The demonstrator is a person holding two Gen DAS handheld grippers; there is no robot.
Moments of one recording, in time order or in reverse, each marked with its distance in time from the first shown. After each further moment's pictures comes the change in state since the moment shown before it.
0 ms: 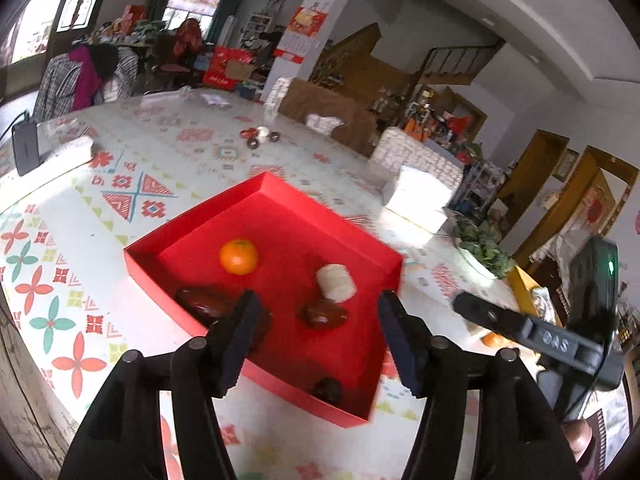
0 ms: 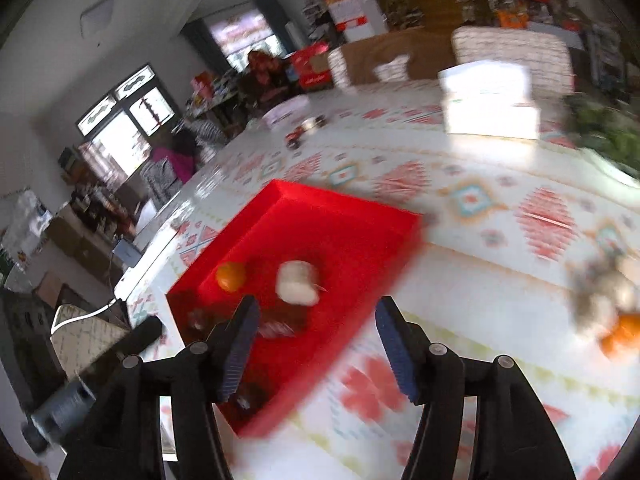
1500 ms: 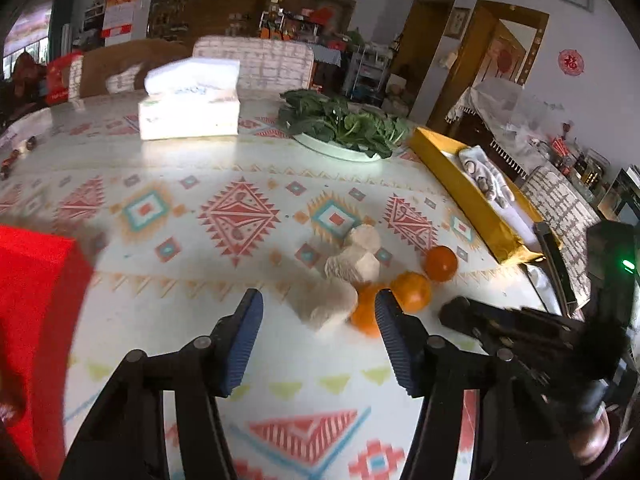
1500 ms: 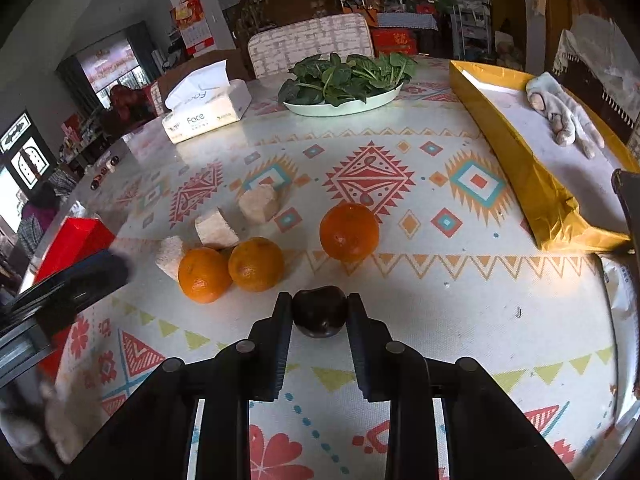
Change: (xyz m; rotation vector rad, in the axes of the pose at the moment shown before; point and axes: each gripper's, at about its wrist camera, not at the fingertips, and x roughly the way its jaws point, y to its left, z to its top) left arm 0.198 -0.240 -0.054 0.430 0.326 -0.268; right arm -0.084 -0.216 -0.052 0.219 -0.020 -0.401
